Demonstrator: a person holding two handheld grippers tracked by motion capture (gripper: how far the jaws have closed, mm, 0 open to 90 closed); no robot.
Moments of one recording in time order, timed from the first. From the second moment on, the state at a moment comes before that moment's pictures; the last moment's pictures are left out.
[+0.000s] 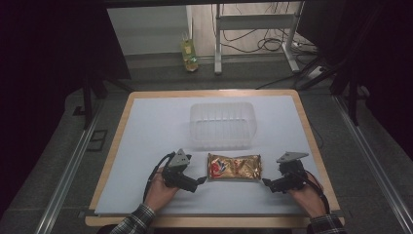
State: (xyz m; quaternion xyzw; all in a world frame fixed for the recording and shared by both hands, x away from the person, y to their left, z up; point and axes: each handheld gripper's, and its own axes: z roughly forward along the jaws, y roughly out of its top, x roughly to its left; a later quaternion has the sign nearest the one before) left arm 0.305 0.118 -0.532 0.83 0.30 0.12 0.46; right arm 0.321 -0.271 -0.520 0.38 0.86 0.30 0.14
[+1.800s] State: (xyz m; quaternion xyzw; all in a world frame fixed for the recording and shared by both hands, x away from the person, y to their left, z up) left arm 0.310 0.096 -0.512 0.83 0.26 0.12 0.47; right arm 0.325 -0.280 -0.522 0.40 0.85 0.32 0.12
